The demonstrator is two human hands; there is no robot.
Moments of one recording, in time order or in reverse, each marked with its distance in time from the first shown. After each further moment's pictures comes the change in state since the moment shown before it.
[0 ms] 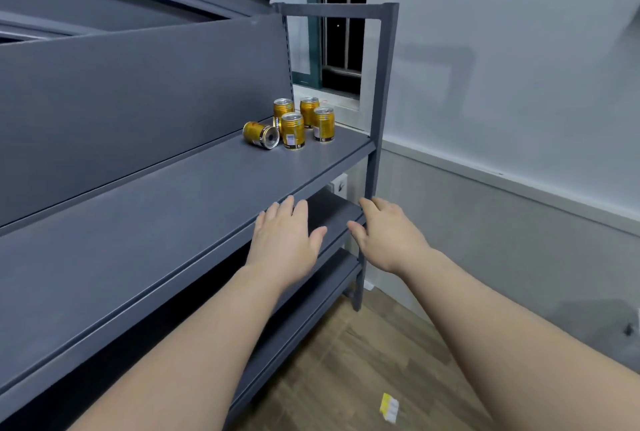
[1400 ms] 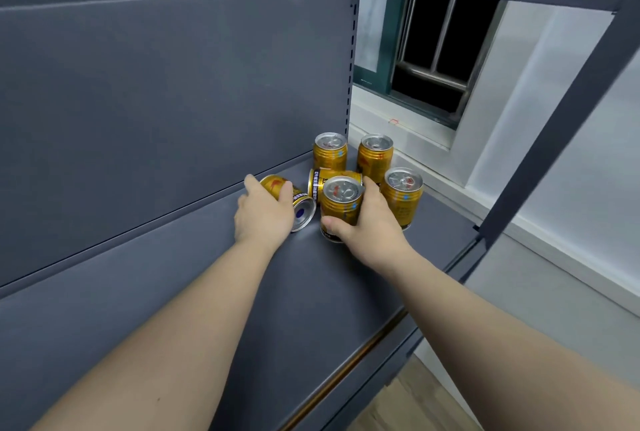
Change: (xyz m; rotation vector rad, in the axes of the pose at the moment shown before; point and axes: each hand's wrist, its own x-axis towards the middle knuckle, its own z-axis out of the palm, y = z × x) left_hand 0.391 -0.154 0.042 -0.587 0.190 -0.750; right_hand 0.420 -0.037 0.048 0.659 0.010 -0.029
